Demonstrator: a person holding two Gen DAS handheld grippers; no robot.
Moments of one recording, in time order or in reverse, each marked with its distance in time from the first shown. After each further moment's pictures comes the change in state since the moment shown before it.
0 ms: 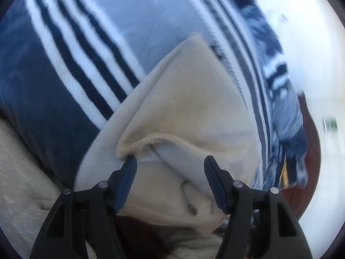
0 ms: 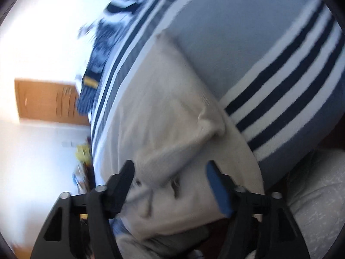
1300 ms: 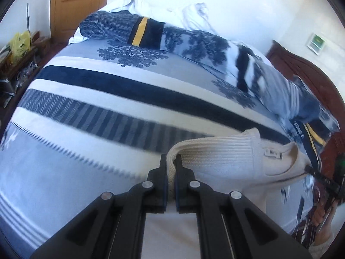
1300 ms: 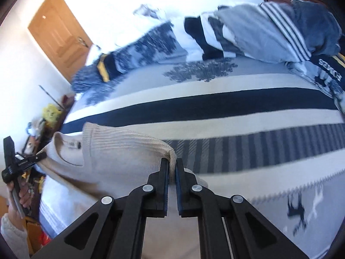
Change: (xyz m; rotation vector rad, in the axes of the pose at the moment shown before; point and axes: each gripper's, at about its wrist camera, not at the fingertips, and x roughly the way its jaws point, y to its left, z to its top) left arm -0.063 -0.268 0.140 0.764 -0.263 0.164; right arm 0.048 0.270 0.220 -0.751 -0.091 -0.245
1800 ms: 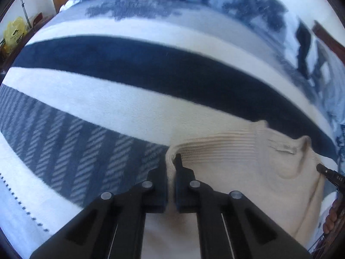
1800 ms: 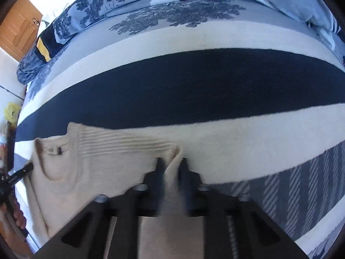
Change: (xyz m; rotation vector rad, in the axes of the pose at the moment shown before) left arm 0.270 0.028 0.074 -0.060 0.195 0.180; right arm 0.274 -0.062 0.068 0.121 0.283 -0.151
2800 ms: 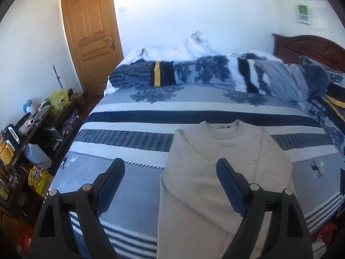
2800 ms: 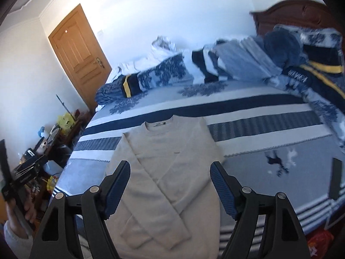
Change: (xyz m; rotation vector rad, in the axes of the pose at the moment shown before) left arm -0.347 -0.050 -0.230 0.197 -0.454 0.193; right arm -0.379 0.027 -0.325 -0.128 -0.466 0.167
